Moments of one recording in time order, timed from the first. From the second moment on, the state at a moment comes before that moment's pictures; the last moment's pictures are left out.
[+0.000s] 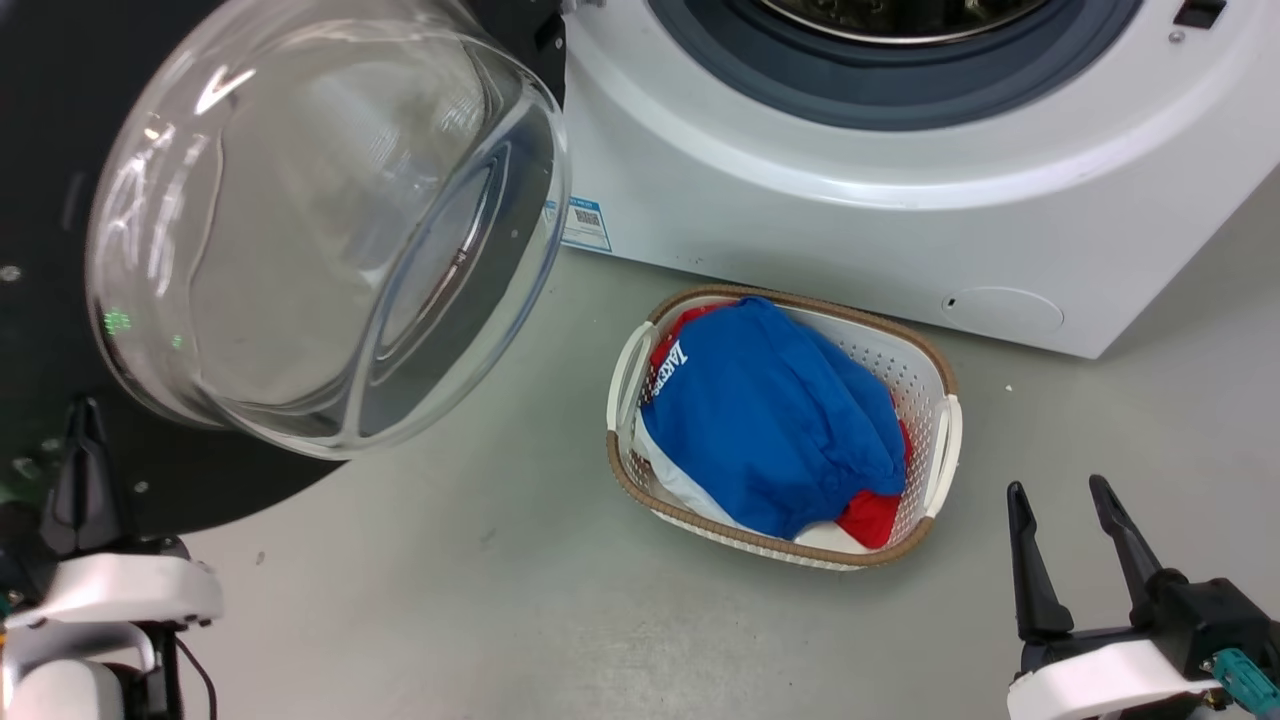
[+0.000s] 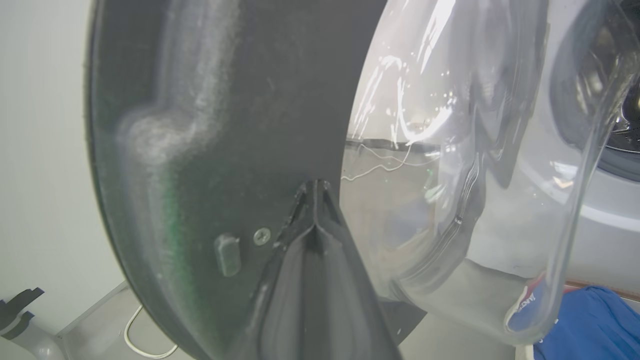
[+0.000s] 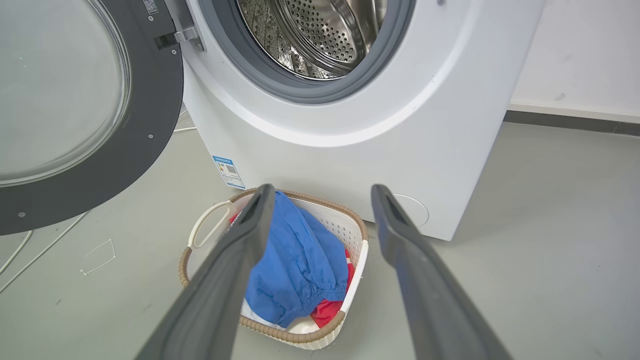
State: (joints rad) left arm -0.14 0.22 0.27 0.16 -0.15 -0.01 -0.26; right arm 0.04 -0.05 -0.05 0.10 0.05 0.13 -0.26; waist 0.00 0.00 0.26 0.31
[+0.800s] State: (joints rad) left arm -0.40 0.36 0.50 0.49 -0.13 -0.08 -0.26; right arm -0.02 -0.05 -0.05 0.10 0.02 0.13 -0.26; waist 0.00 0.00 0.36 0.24
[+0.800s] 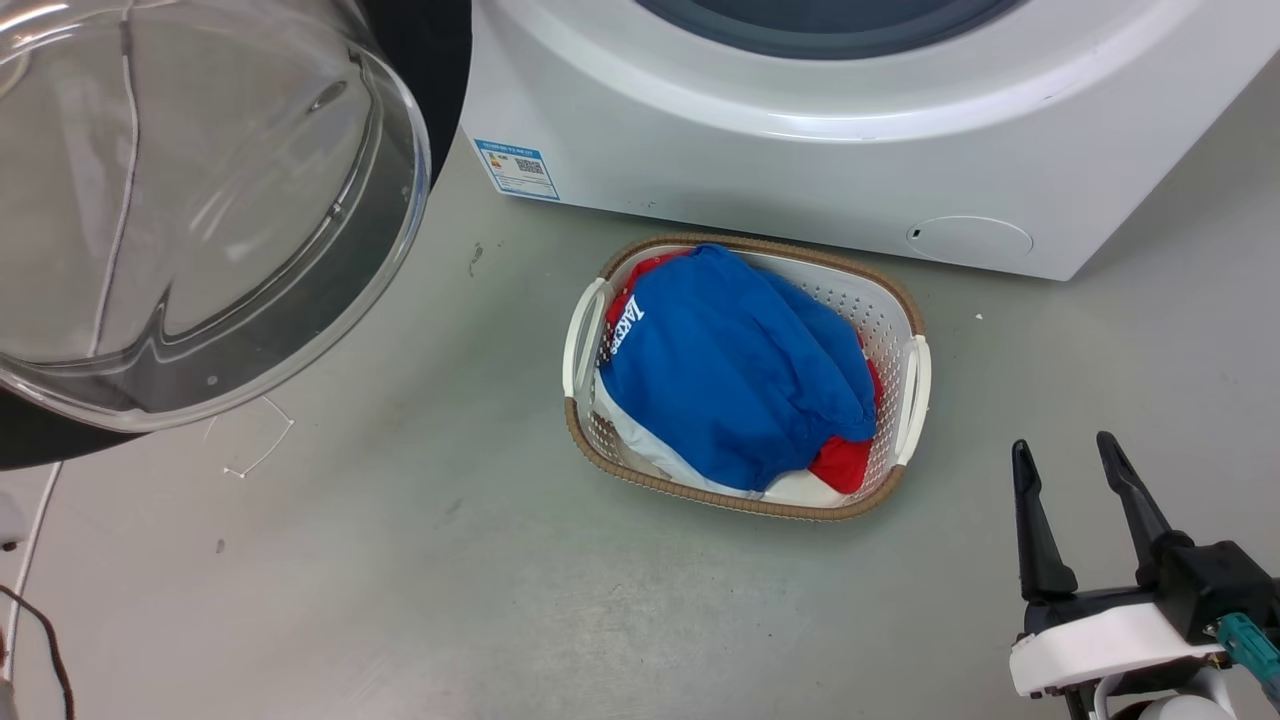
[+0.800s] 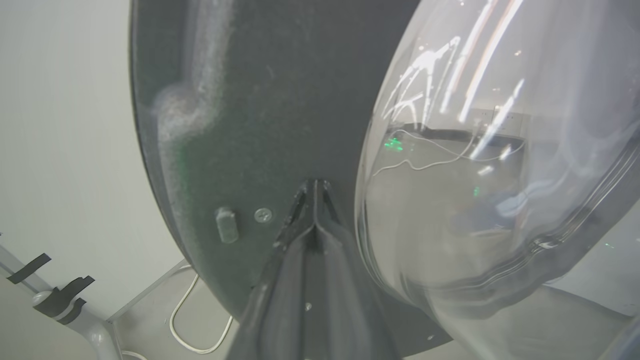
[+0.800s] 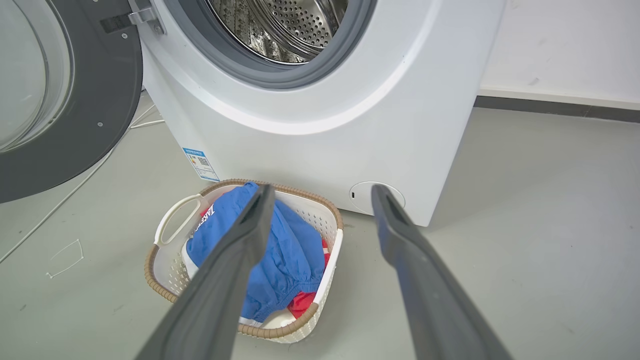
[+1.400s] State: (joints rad) left arm -0.43 0.40 0.52 0.60 -0.09 -0.11 -0.26; right arm -0.03 -0.05 -0.05 0.11 0.04 0.13 -0.26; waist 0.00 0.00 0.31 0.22
